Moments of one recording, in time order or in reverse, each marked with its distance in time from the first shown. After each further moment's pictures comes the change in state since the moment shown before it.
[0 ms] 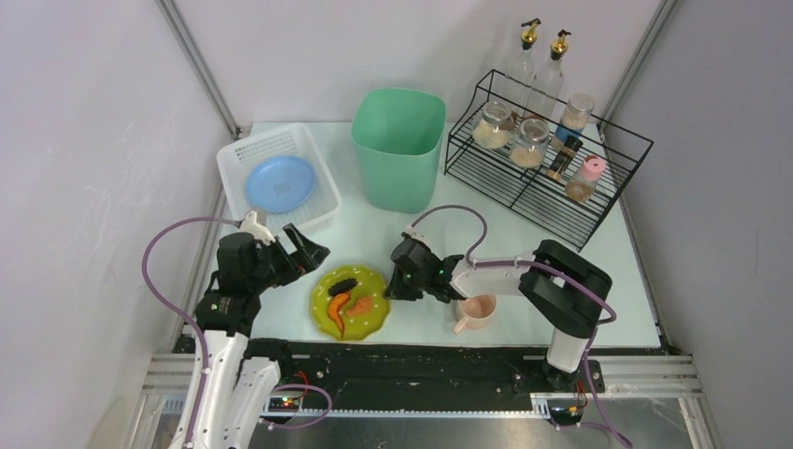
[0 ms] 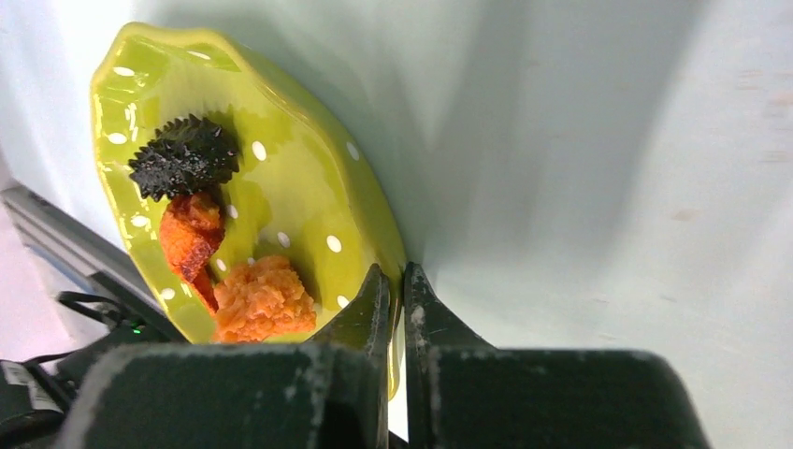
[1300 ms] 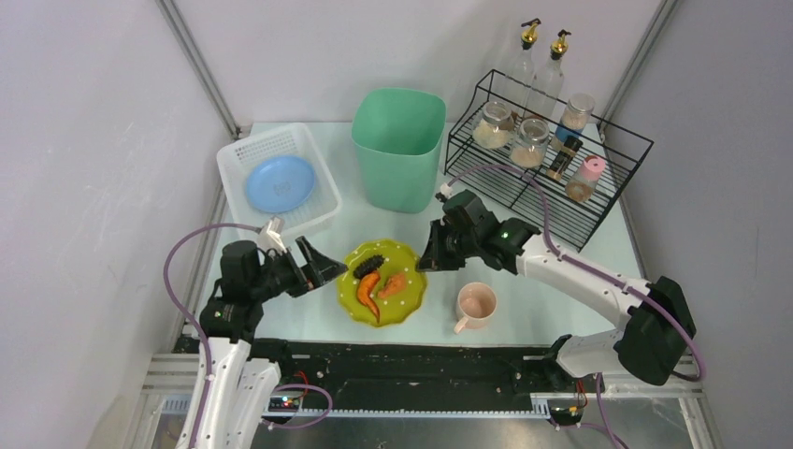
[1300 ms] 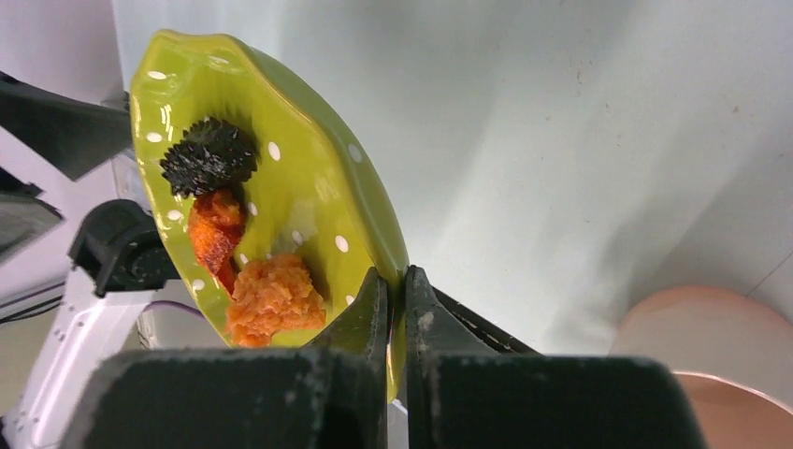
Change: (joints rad) left arm 0.000 -0.054 -0.071 0.012 0.321 -0.046; right arm -0.230 -0.454 0.095 -0.533 -0.223 -0.293
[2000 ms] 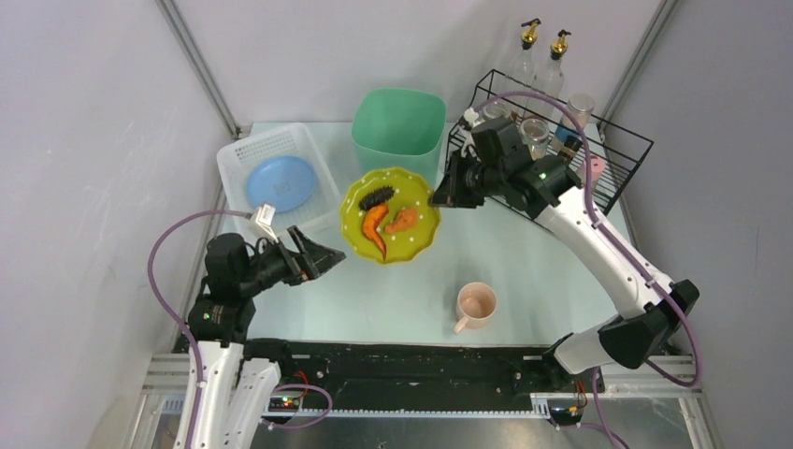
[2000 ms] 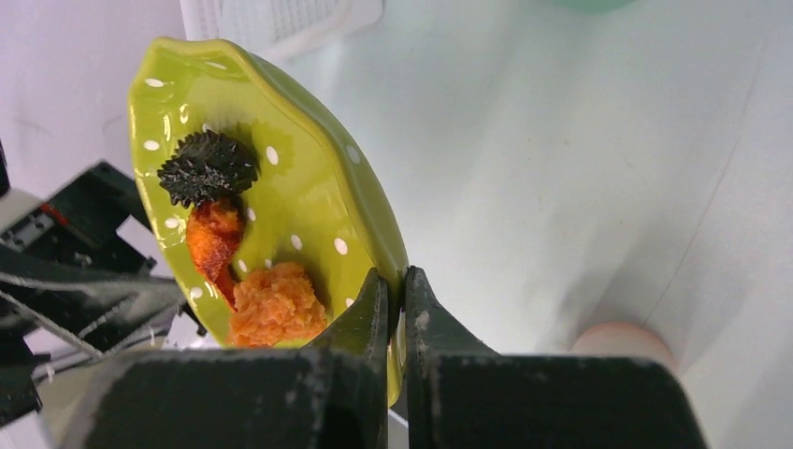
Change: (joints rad) left arm 0.000 0.005 0.132 0.033 0.053 0.000; right arm -0.168 0.092 0.595 -0.380 0.003 -0.153
